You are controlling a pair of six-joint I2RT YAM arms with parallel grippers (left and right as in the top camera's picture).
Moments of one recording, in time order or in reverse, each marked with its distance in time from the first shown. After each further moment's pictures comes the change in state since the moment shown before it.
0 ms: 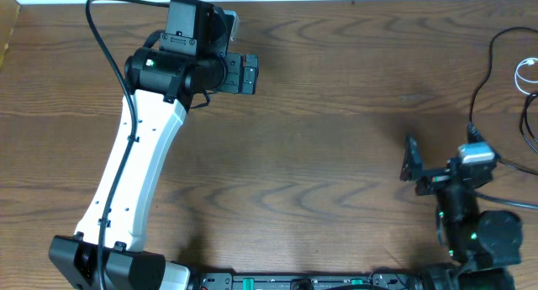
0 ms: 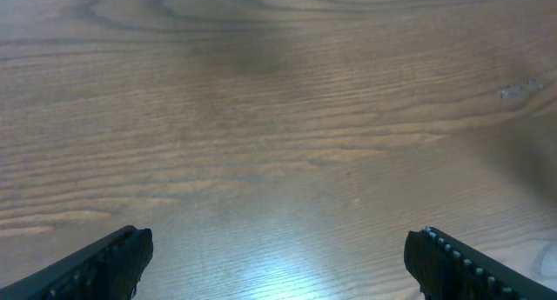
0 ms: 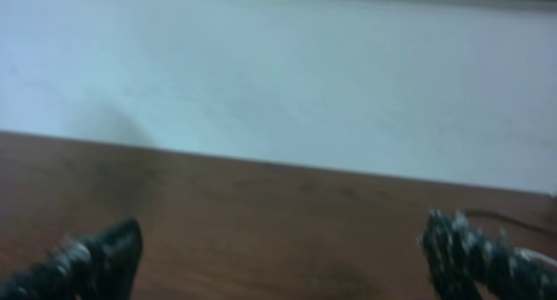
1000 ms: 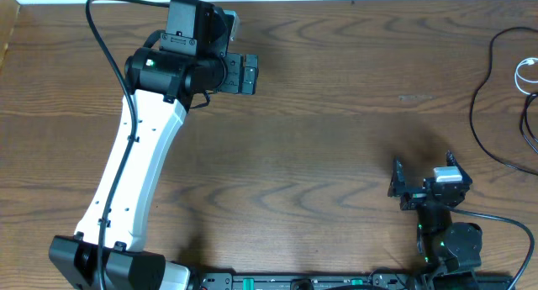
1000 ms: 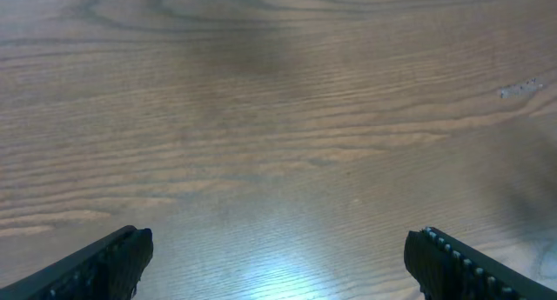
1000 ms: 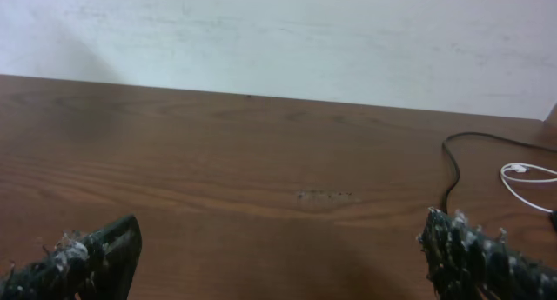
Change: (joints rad) left arm 0.000 0.000 0.000 0.000 0.001 0.000; right arm 0.008 -0.273 -0.347 -0.018 0.078 0.000
